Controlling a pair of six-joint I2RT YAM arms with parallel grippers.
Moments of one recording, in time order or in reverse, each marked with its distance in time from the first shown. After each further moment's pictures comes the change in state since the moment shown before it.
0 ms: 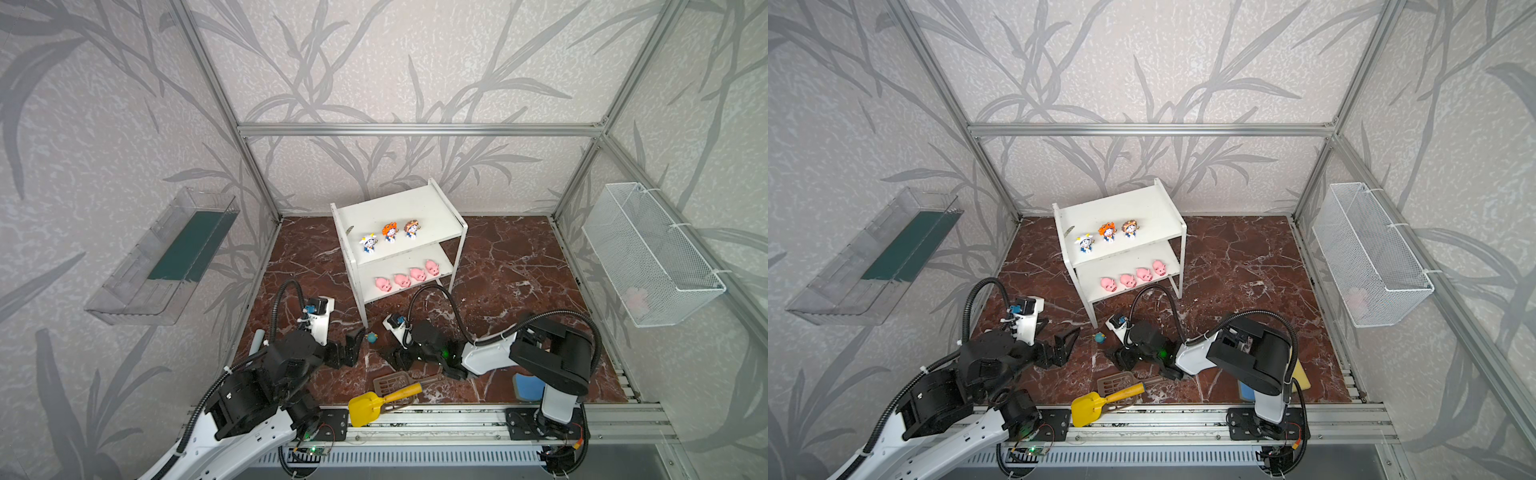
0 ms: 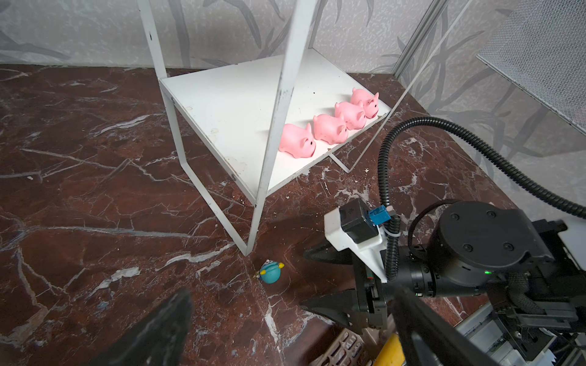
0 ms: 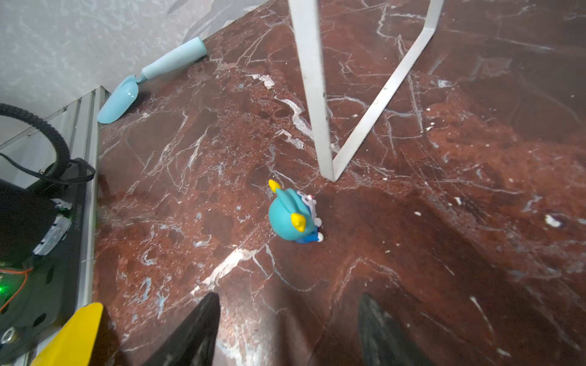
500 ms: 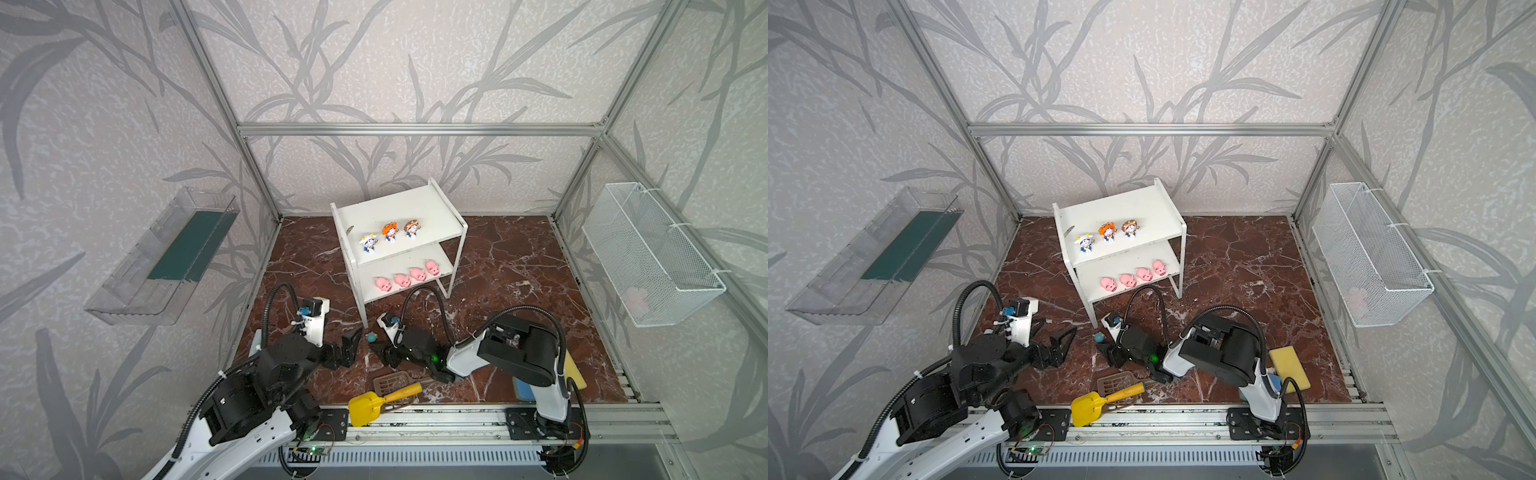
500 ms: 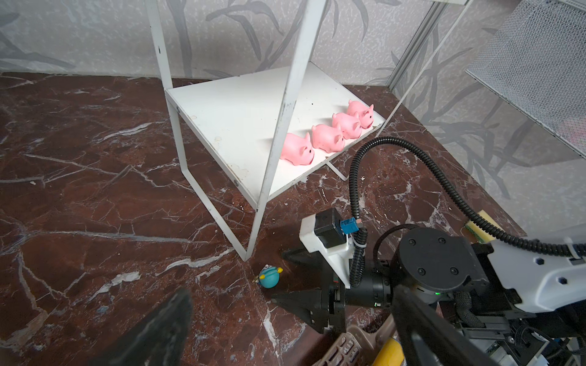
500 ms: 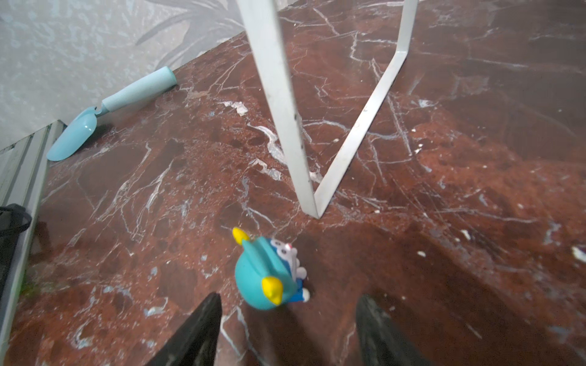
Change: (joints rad) left arm 0.000 -0.039 0.000 0.000 -0.006 0.000; right arm 0.030 0.183 0.084 0.186 0.141 0.026
